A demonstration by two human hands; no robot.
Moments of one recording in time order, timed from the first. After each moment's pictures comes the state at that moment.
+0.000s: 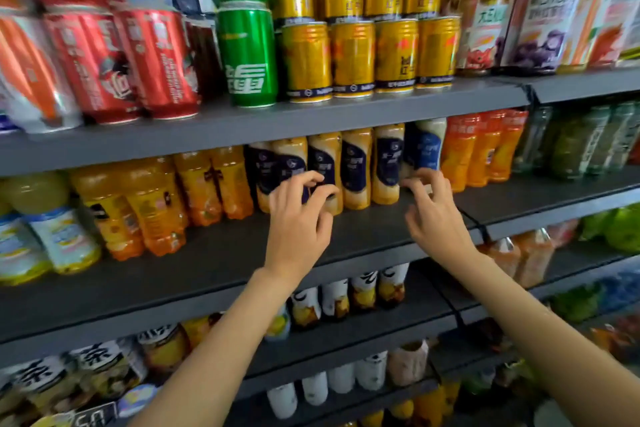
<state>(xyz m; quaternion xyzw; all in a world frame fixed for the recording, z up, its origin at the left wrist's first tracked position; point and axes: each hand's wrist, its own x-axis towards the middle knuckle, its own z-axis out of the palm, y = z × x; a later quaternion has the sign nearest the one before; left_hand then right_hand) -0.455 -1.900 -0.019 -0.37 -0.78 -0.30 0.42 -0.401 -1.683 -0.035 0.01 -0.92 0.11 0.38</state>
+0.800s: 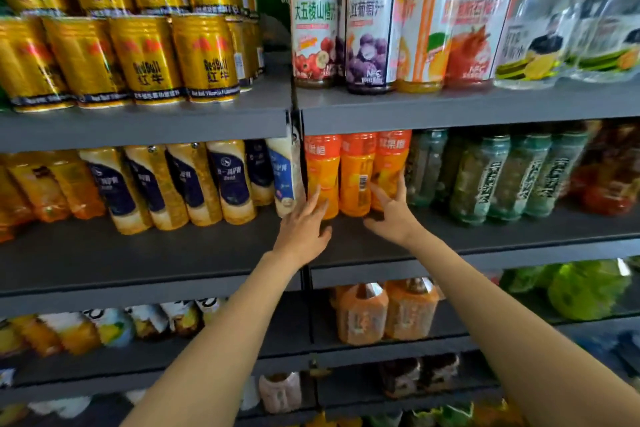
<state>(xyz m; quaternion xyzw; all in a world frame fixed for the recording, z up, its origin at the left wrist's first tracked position) -0.484 -1.550 -0.056 -0.23 -0.96 -0.13 0.05 -0.469 -1.357 -0.052 0.04 -0.94 0.31 0.14</state>
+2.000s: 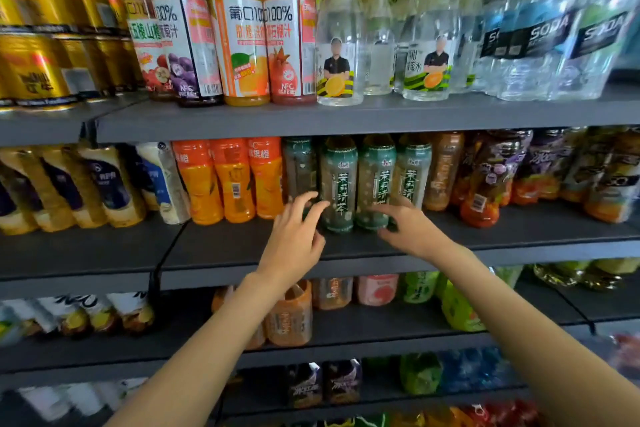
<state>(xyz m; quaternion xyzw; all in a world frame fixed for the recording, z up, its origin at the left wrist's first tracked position) -0.381 -1.328 -0.036 -0.28 -0.91 -0.21 0.22 -0.371 -1.116 -0.011 0.08 -0.97 0.22 0.06</state>
